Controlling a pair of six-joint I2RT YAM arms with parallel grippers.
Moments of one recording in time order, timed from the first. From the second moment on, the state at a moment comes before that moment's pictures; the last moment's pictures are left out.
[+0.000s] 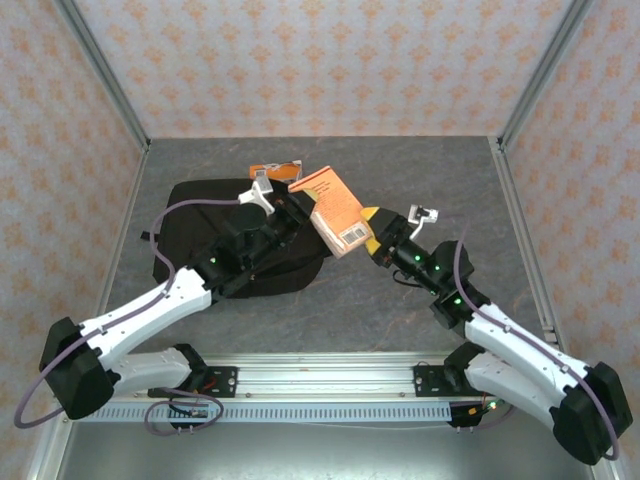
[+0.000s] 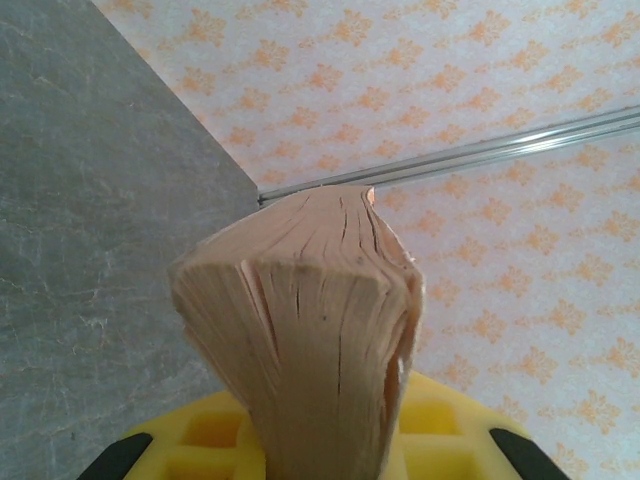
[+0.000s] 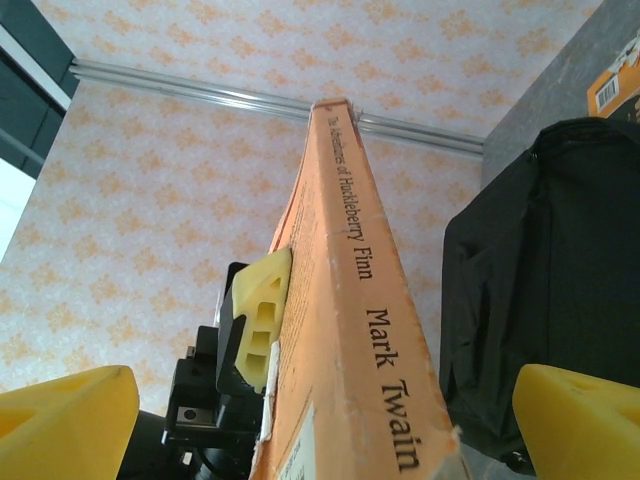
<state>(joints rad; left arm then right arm) -0.71 1.16 0.88 0.14 -0.13 -1.31 0.62 0.86 0.46 0.52 -0.24 1.40</state>
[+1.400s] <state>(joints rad) -0.69 1.32 1.27 -0.60 -0.31 -0.85 0.63 0.68 0.50 -0.10 0.10 1.16</state>
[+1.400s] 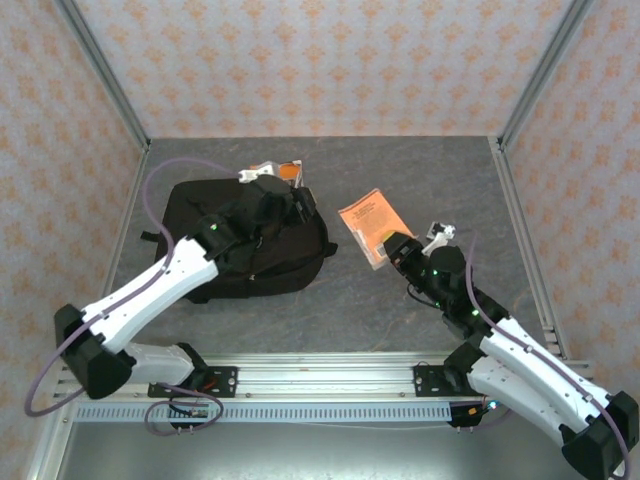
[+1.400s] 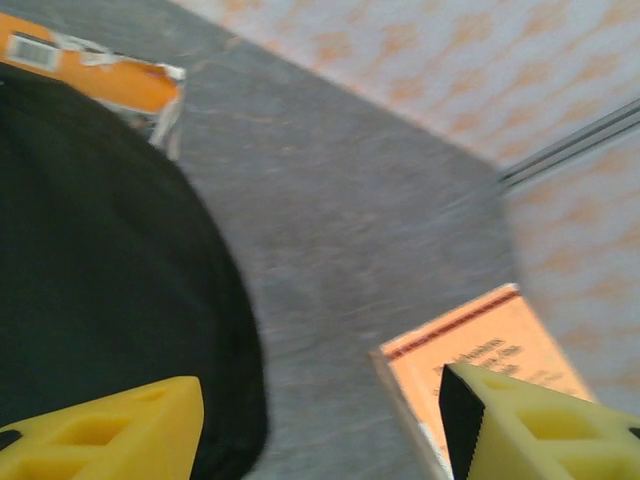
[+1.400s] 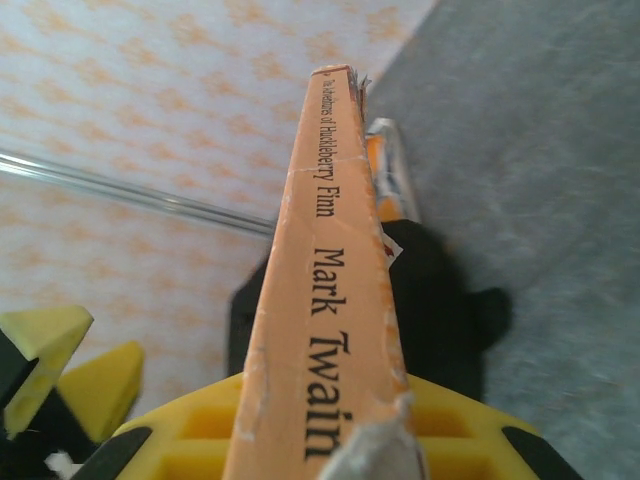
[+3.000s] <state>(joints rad) -0.69 1.90 1.46 -0.97 -0.21 -0.32 0.55 0.71 0.50 -0.29 -0.01 1.03</state>
